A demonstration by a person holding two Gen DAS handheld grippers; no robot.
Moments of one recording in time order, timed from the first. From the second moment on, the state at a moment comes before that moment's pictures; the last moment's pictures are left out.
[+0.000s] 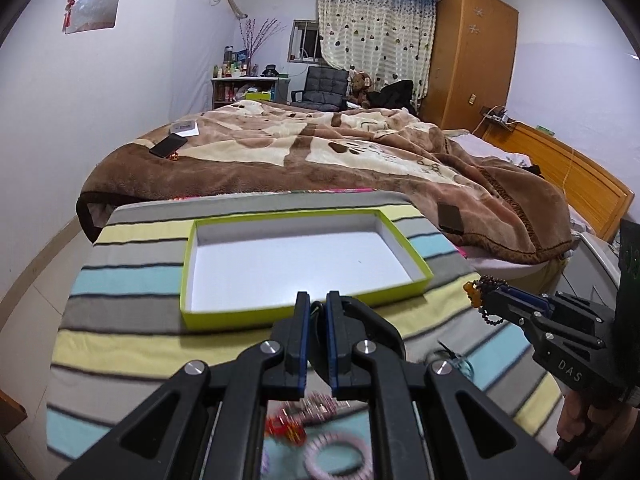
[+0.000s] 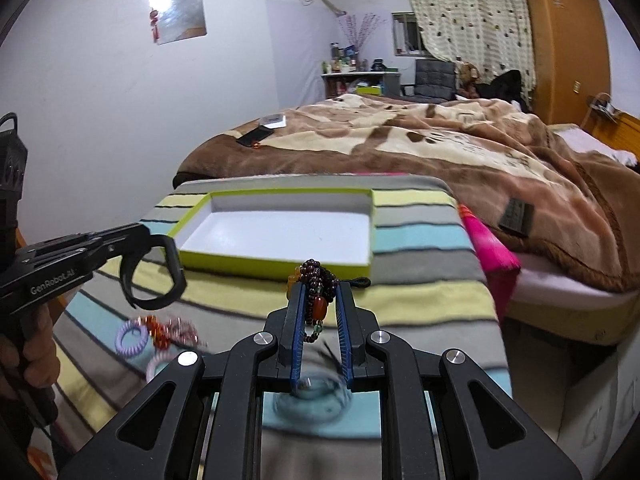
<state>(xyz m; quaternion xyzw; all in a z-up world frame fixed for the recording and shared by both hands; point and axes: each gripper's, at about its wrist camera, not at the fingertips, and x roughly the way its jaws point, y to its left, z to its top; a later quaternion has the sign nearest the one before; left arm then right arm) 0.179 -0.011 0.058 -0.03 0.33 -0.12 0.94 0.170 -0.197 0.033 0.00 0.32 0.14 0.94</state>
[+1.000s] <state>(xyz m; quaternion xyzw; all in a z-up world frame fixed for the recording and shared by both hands) 0.344 0.005 0.000 -0.02 0.39 -0.09 0.92 0.364 -0.128 -0.027 -0.01 0.42 0.17 0.89</state>
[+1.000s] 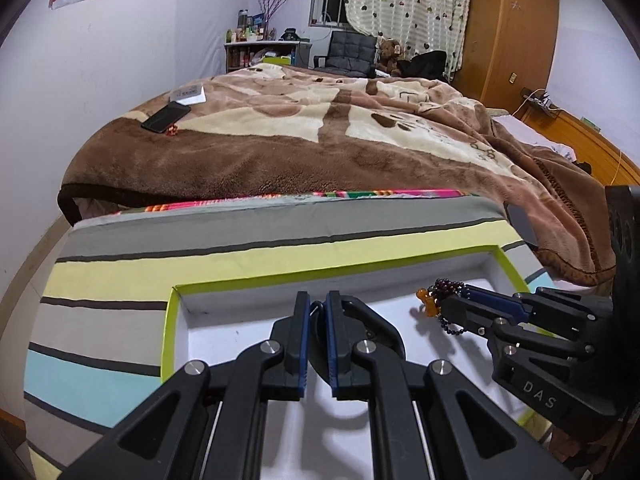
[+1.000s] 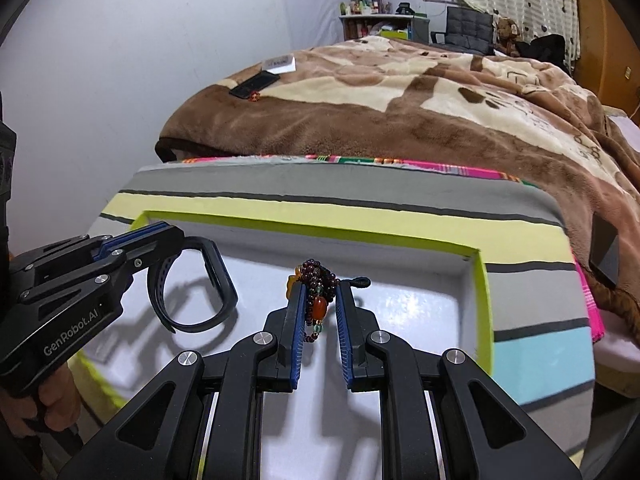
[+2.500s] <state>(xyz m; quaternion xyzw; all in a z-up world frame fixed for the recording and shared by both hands) 0.152 0.013 0.032 -0.03 0.30 -0.08 0.95 0.164 -0.172 0.022 0.00 0.31 0.16 0.94</state>
